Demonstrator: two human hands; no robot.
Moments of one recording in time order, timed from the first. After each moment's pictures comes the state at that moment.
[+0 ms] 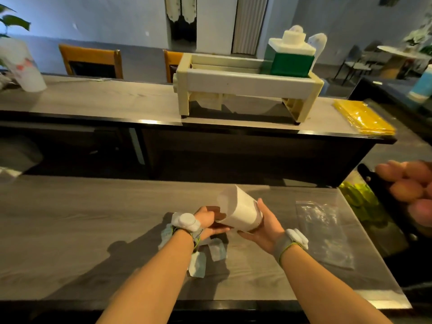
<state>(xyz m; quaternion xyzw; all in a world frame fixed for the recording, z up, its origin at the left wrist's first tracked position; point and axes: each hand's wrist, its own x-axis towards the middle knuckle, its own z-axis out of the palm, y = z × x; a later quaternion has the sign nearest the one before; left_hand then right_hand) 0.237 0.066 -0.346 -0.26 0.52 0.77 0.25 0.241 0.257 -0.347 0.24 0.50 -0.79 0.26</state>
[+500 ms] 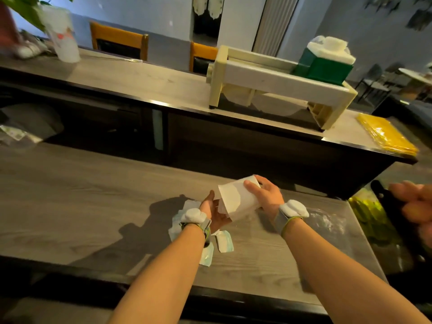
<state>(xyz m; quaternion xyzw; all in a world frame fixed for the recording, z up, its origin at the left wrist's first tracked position) 0.242 0.051 -0.367 -0.30 0.27 0.89 0.21 0.220 0.204 -0.296 0.09 0.78 -0.61 0.13</state>
